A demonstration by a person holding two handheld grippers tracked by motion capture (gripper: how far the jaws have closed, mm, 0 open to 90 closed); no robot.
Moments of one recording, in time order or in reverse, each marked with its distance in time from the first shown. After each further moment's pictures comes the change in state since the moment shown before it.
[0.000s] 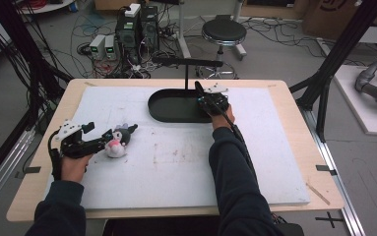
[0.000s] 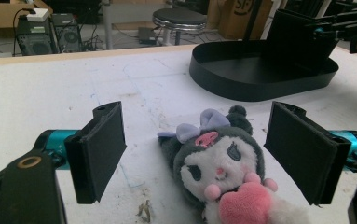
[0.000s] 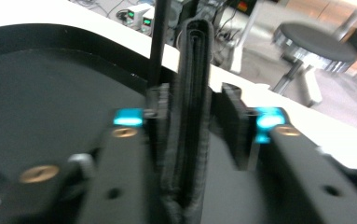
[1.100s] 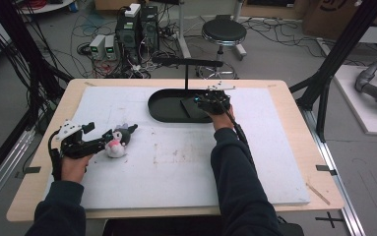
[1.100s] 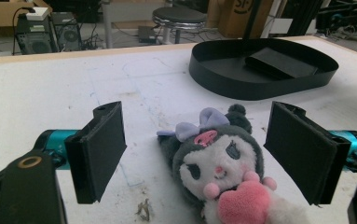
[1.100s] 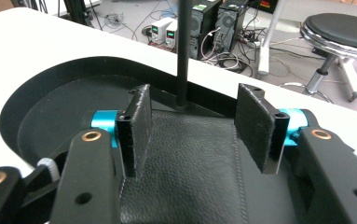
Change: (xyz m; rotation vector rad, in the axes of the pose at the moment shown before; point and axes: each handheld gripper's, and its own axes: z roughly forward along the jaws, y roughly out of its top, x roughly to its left) left arm -0.001 0.000 0.001 0.007 -0.004 0.000; right arm -0.002 0.009 -0.021 -0.044 0.105 0.108
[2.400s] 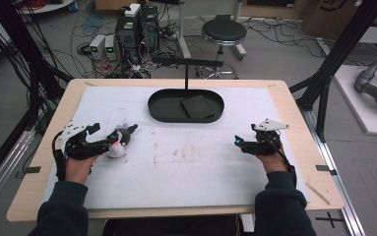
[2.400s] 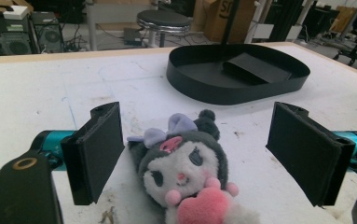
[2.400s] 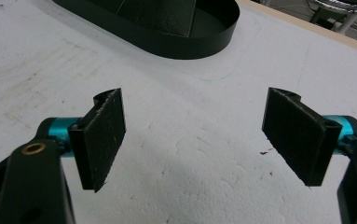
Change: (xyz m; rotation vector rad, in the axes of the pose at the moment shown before) left arm -0.016 0.003 0.001 -0.004 -0.060 -0.017; right arm -0.044 -0.091 -0.153 0.136 0.016 -0.080
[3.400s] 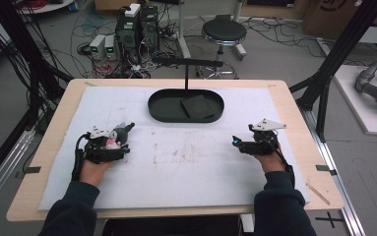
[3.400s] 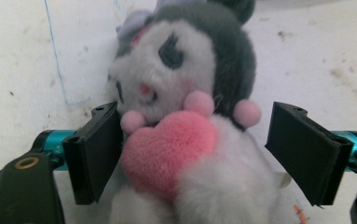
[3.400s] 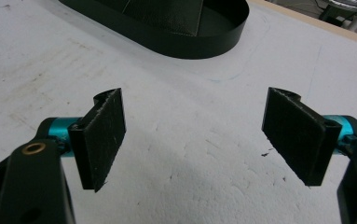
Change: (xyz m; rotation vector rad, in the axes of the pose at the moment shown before) left arm -0.013 -0.028 0.038 0.377 0.130 -0.013; right arm 0.002 -0.001 0.007 0.002 0.027 0.005
